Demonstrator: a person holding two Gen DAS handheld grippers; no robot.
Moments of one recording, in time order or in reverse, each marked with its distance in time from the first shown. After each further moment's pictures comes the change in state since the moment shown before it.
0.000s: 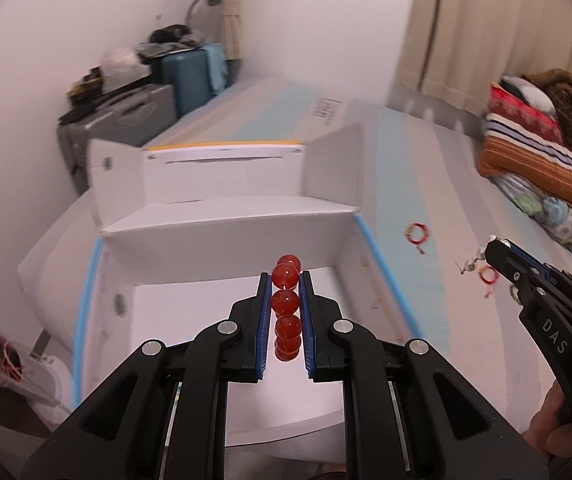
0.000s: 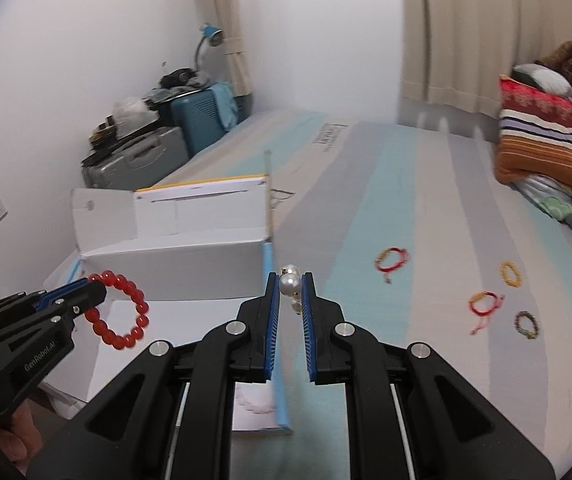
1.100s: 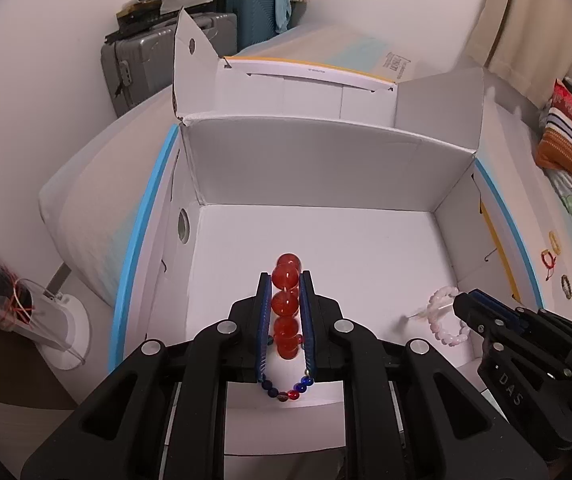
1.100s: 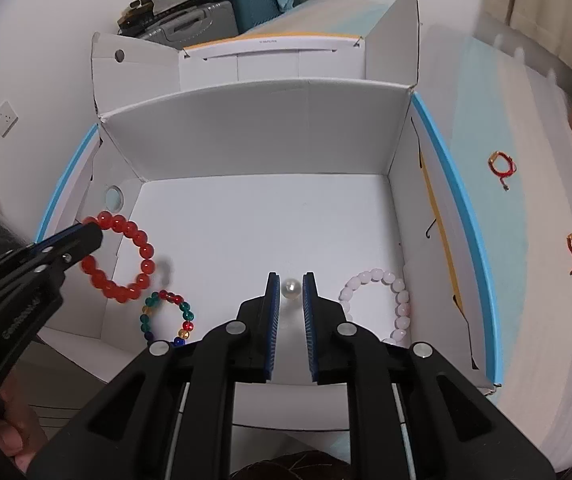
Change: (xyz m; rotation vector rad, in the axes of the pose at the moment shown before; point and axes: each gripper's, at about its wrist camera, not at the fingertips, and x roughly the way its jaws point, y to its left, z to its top) left arm 0.058 0.095 -0.052 -0.130 0.169 0.096; right arm 0.096 0.097 -0.072 -0.094 0.382 0.095
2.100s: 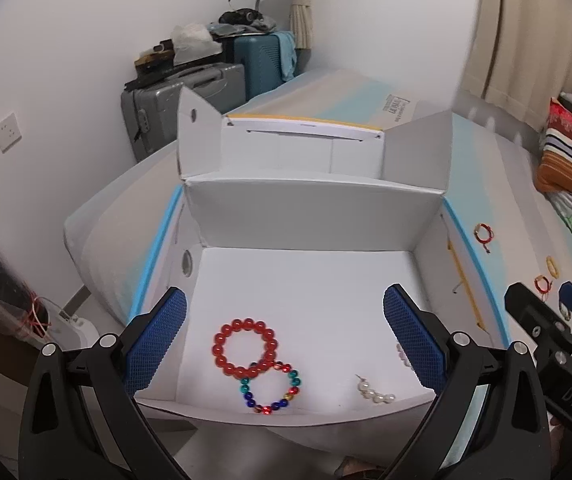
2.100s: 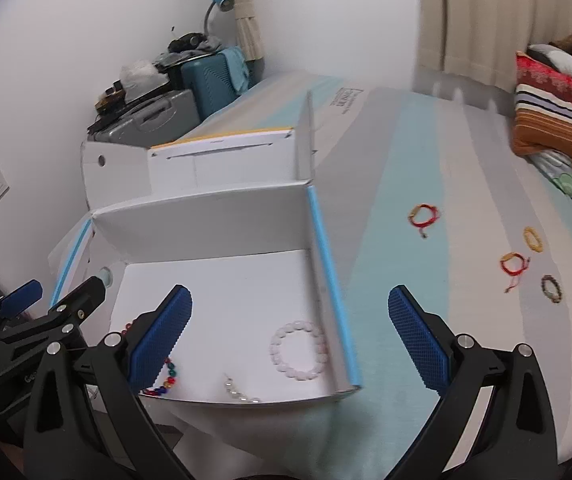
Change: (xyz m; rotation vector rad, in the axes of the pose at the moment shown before) left arm -0.055 -0.046 -0.001 0.014 -0.163 0.070; right arm -0.095 -0.062 -0.002 0.118 -0.276 -0.099
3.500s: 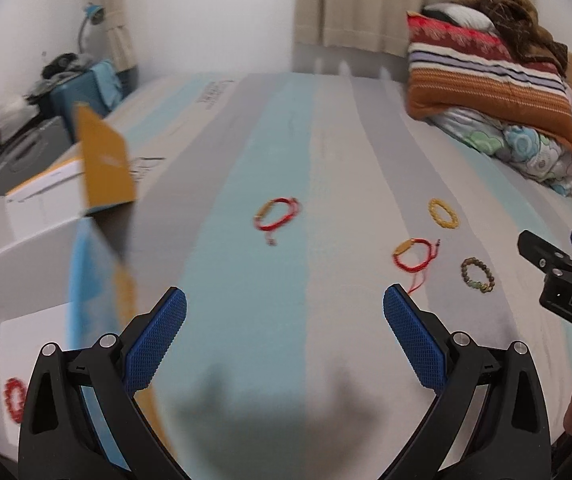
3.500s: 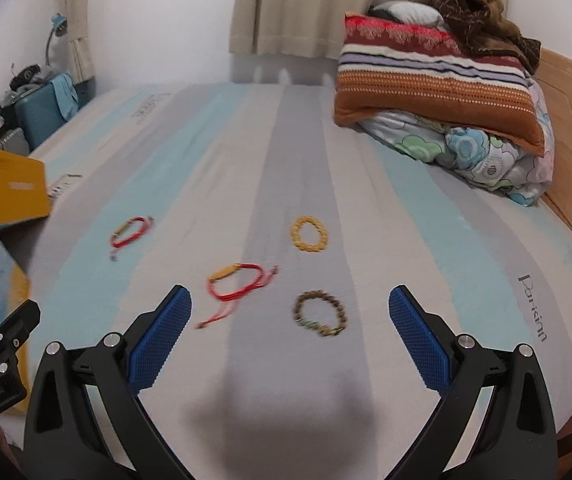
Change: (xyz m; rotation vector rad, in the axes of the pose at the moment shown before) left arm 0.068 -0.346 -0.023 0.336 0.006 -0.284; right arm 0.028 -0.367 -0.006 0.170 0.020 -0.404
